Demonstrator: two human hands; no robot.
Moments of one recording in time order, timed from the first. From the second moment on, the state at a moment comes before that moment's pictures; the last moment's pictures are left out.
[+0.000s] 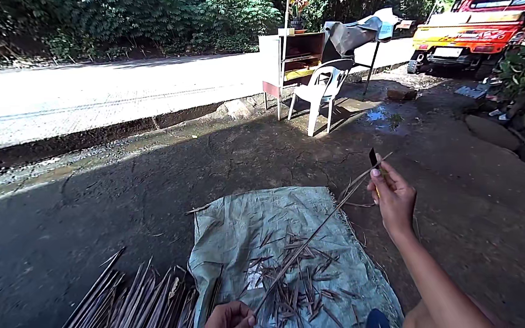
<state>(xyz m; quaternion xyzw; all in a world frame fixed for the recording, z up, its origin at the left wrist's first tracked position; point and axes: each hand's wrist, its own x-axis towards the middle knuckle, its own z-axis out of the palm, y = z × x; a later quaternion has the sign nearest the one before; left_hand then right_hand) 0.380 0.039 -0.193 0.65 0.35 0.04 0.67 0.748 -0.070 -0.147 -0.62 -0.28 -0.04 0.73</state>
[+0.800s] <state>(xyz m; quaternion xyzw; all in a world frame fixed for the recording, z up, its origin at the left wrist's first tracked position) 0.403 0.030 -0.201 0.54 0.36 0.14 0.75 0.597 -0.050 -0.201 -0.60 -0.58 0.46 0.31</state>
